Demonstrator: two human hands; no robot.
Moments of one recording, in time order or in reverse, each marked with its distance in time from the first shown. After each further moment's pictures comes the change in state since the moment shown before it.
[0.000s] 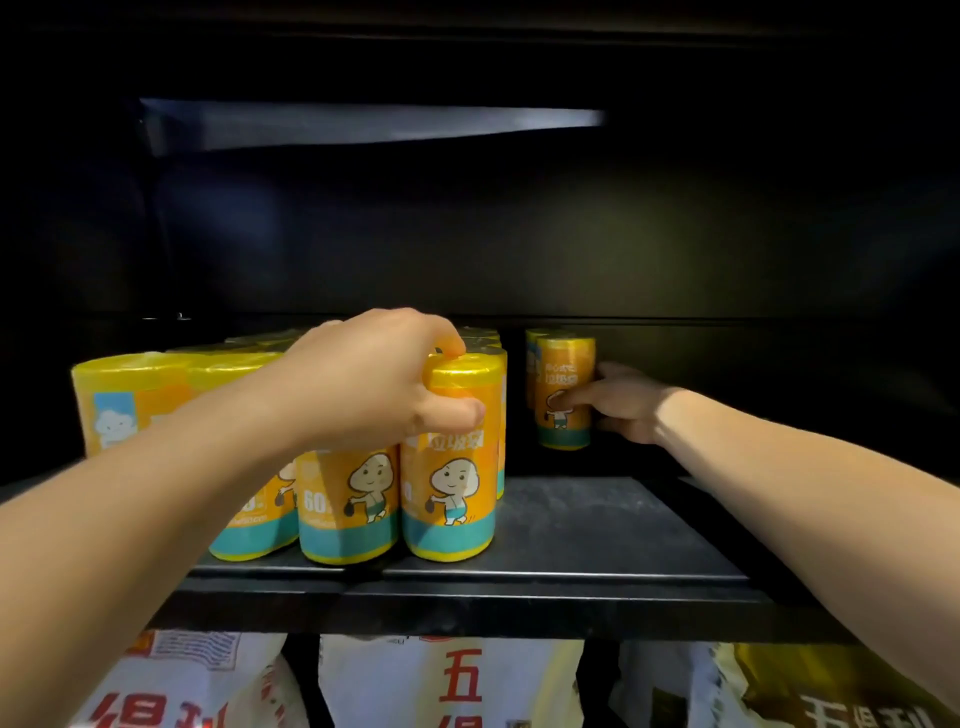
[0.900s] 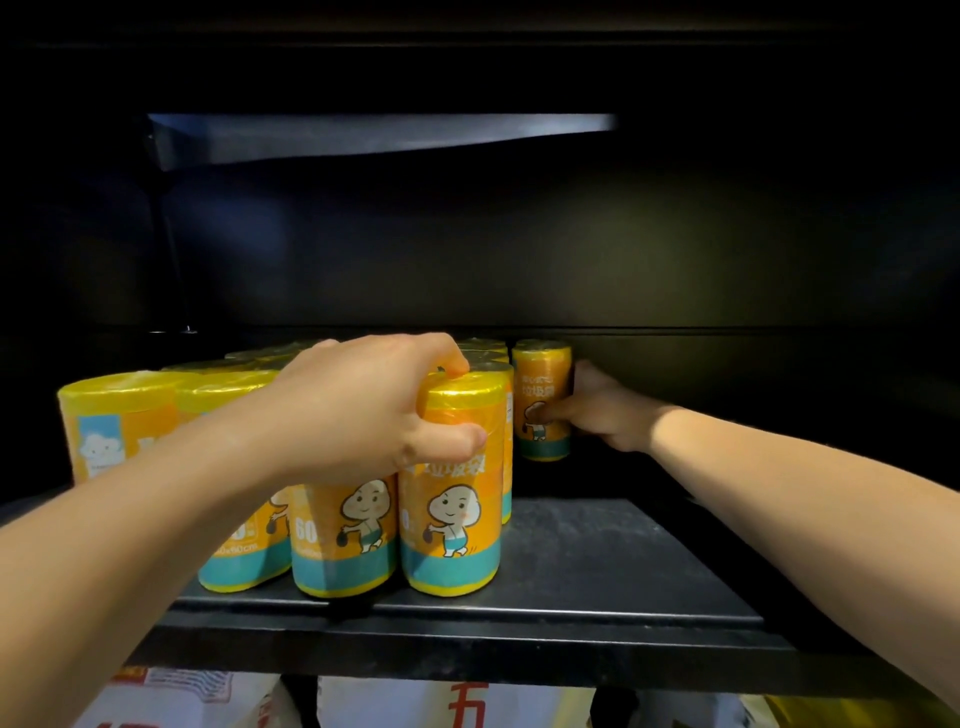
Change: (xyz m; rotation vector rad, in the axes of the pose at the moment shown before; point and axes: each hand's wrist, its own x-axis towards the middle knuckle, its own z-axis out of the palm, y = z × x) left_hand 0.001 0.000 0.001 0.048 -0.046 -0.013; right_hand 0.050 0.007 0.016 -0.183 -0.071 -0.182
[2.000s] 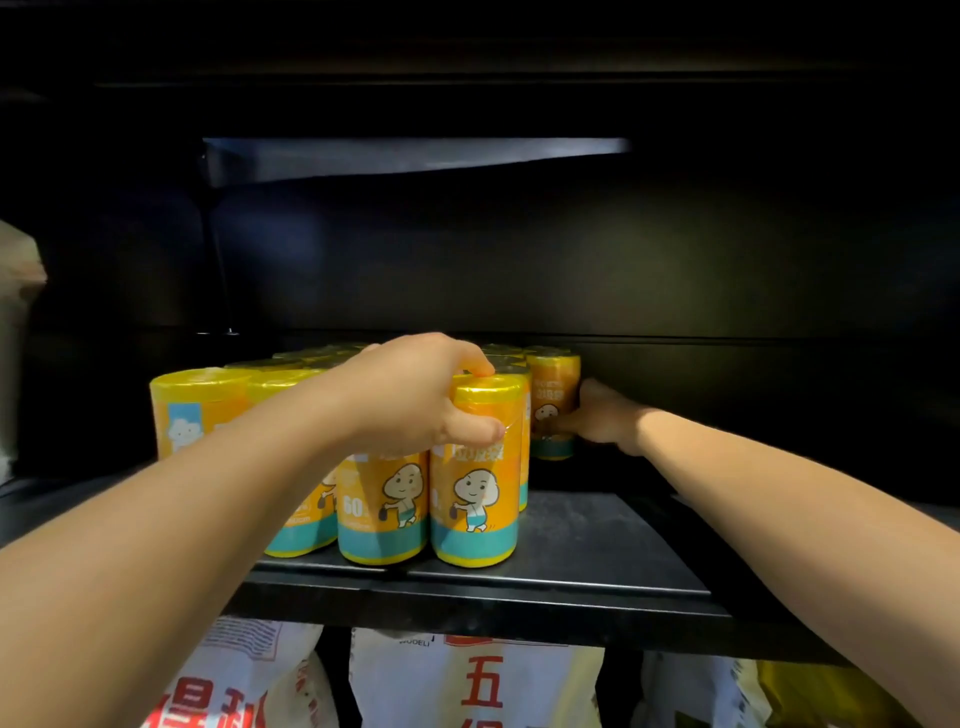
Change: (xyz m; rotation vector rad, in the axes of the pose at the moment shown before) left_hand 0.003 -0.005 -0.002 -0.185 -0.058 -0.008; right_hand -0.033 -0.025 0.014 -0.272 0.008 0.033
